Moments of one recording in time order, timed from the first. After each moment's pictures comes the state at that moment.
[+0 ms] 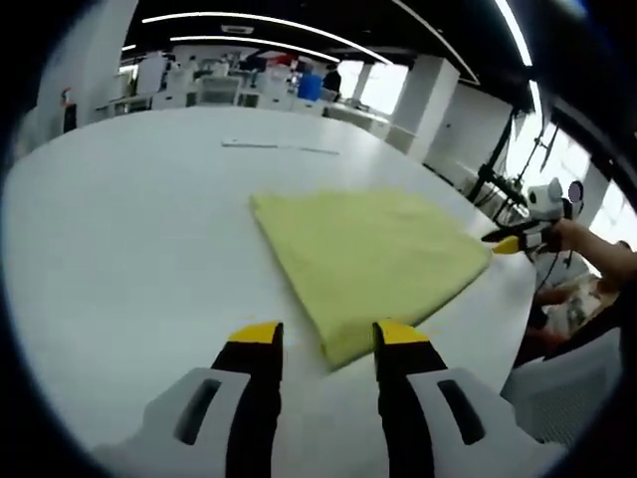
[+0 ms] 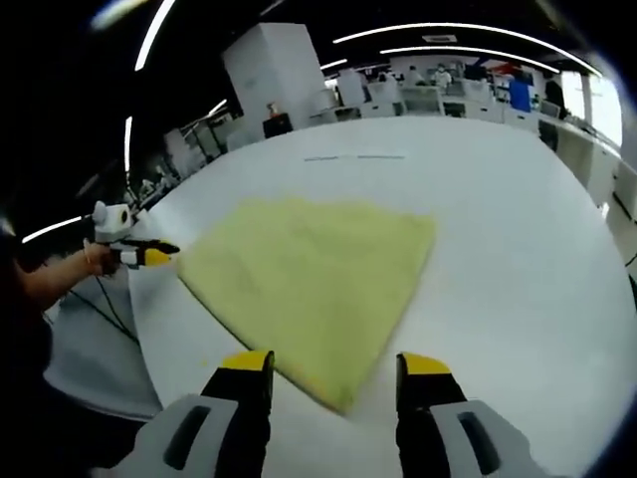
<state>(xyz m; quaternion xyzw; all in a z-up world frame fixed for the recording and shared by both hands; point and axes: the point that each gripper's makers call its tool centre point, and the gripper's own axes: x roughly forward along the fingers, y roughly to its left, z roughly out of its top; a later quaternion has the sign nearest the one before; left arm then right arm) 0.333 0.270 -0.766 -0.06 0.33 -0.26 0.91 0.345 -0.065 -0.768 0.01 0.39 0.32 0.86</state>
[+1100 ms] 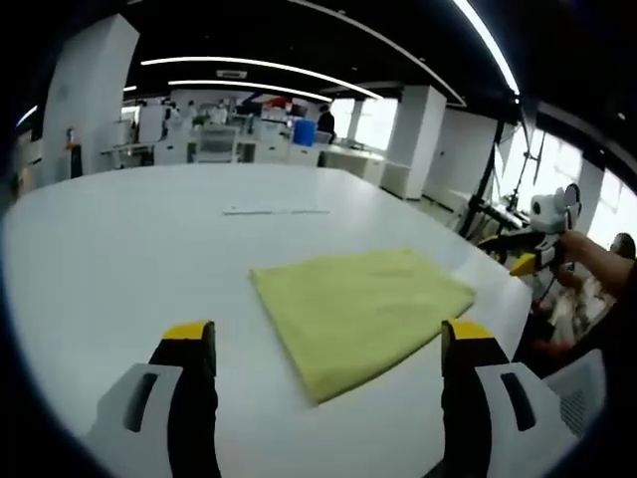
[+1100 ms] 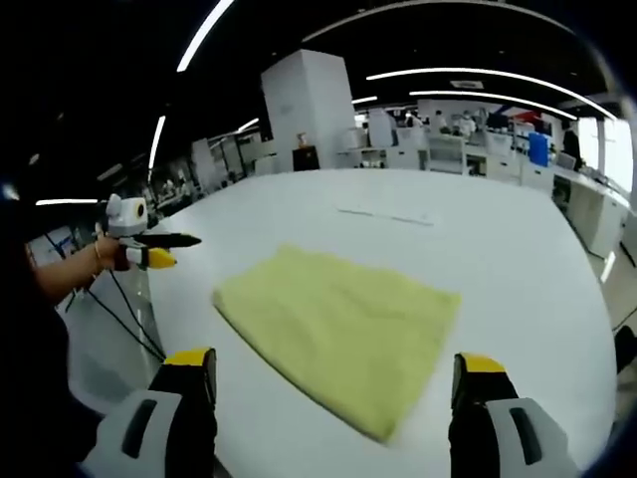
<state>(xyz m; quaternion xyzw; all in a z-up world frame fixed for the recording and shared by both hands) 0.328 0.269 -0.684 -0.04 0.23 -0.25 0.94 0.333 -0.034 -0.692 -0.02 0.29 0.35 0.89</state>
